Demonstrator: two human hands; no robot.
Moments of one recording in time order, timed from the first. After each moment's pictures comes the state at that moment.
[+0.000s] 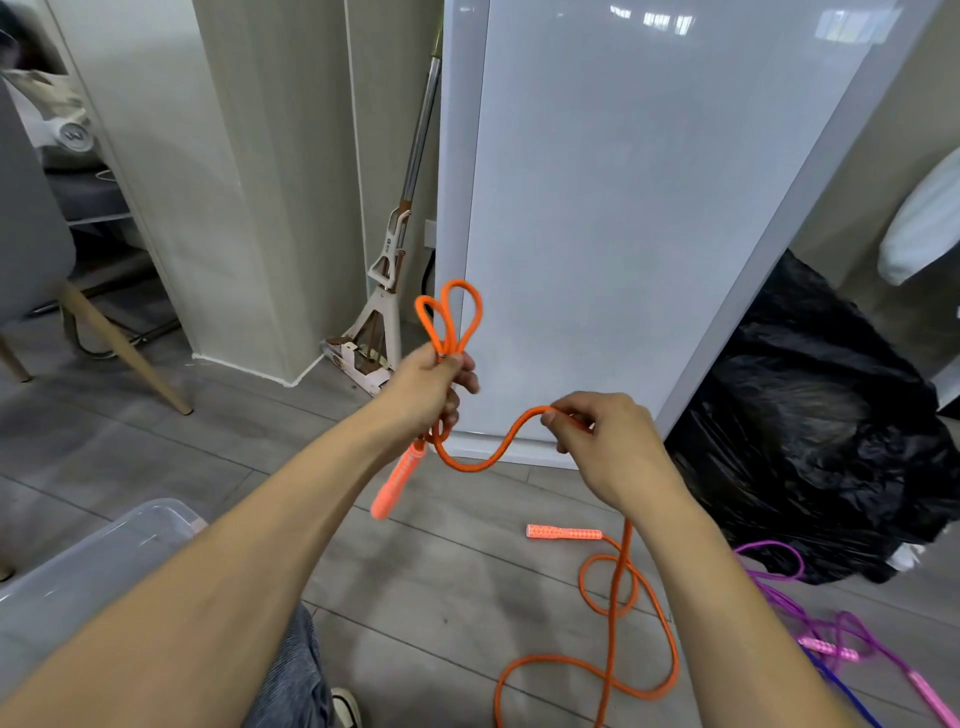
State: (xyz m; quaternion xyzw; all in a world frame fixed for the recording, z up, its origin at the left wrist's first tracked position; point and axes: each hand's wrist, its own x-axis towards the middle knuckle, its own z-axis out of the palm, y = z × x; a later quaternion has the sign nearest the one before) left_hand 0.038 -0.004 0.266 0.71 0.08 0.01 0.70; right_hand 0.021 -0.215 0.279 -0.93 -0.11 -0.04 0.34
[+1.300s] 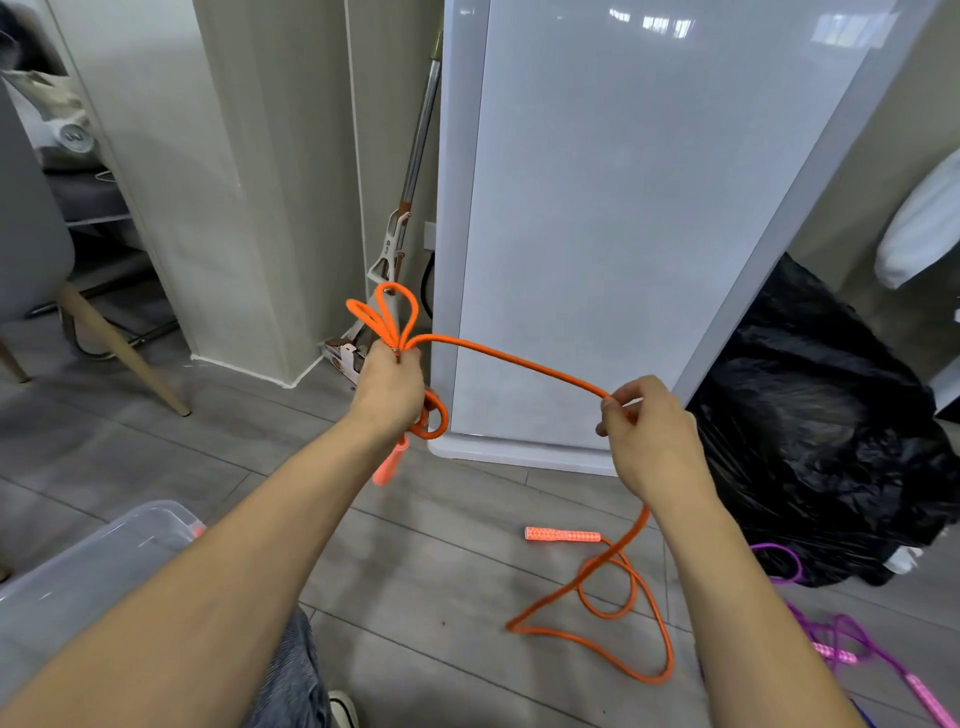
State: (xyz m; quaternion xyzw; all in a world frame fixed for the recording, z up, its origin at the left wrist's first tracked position) left_hand 0.043 0.011 0.264 0.75 0.21 0.13 0.62; right_hand 0.032 -0.237 0.275 -0.92 0.02 -0.11 0.37
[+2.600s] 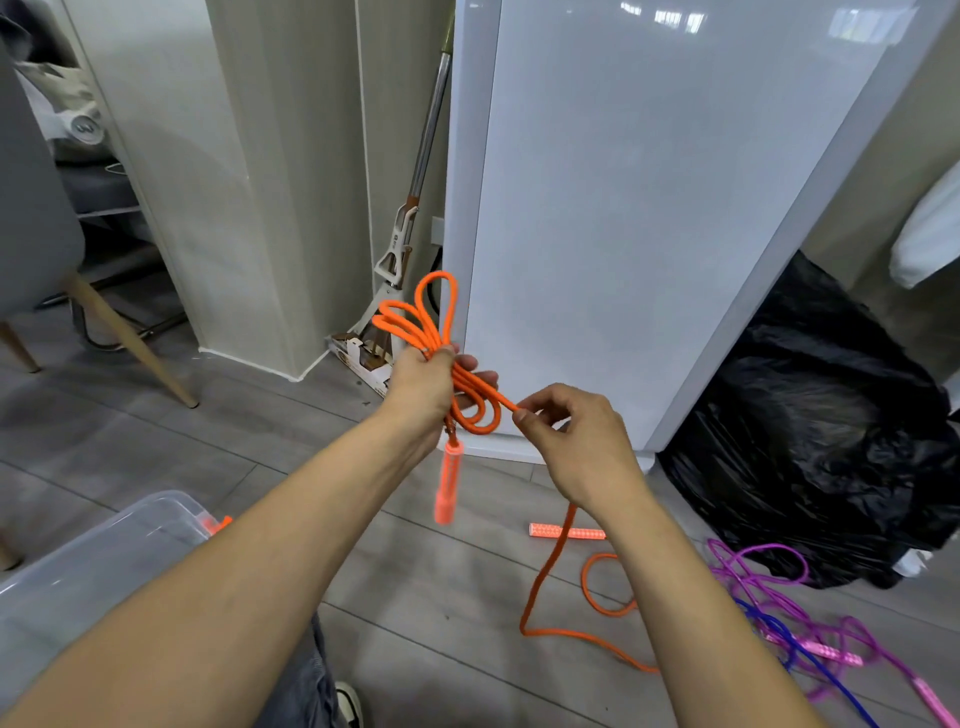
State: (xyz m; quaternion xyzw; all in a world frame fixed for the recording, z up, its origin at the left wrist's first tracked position) left_hand 0.039 -0.020 0.272 0.52 0.18 0.09 0.83; right_hand 0.012 -0.182 0.278 -0.89 -0.09 -0.02 0.45
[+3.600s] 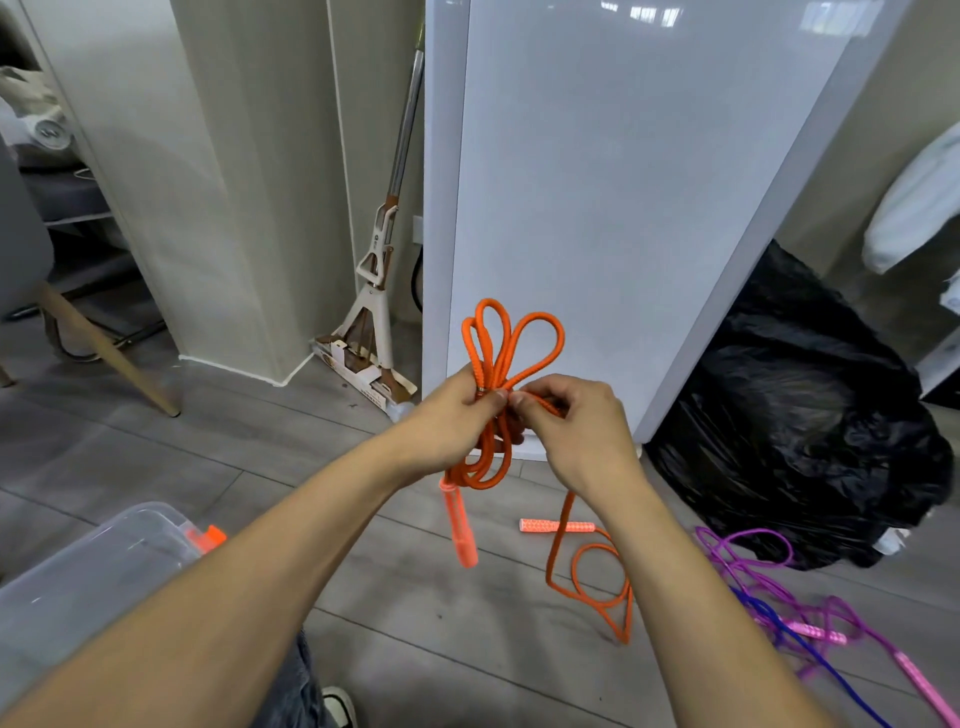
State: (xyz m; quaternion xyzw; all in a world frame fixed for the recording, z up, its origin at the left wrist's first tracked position) left_hand 0.018 -0.034 0.265 0.79 -0.06 -0.07 0.60; right_hand 0.017 -0.193 0.280 -0.88 -0.10 -0.06 0.46
